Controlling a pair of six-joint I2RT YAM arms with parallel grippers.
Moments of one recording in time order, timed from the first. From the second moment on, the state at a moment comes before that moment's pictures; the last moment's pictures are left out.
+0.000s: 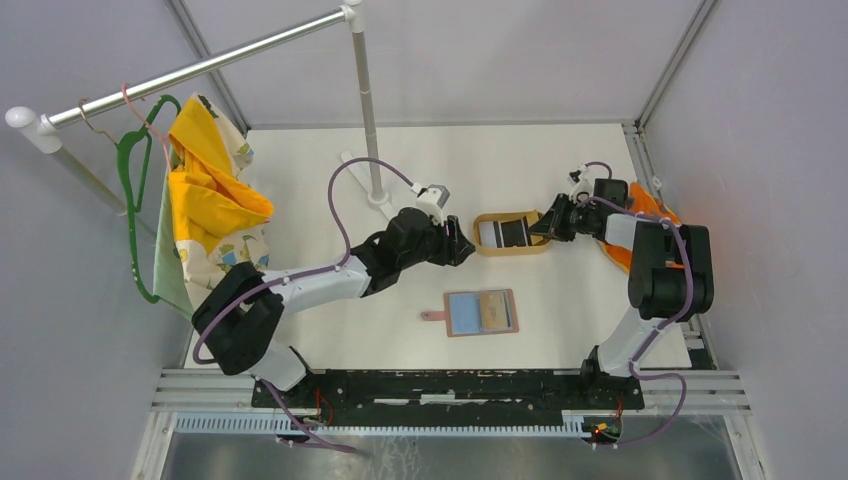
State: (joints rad) left arm -0.84 1.53 0.86 0.26 0.02 -0.55; right arm -0.11 1.78 0.89 -0.01 -0.76 0.31
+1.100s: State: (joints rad) left arm -0.84 1.08 0.38 0.90 0.35 -0.59; right arm 0.00 1.15 0.48 0.58 -1.18 0.39
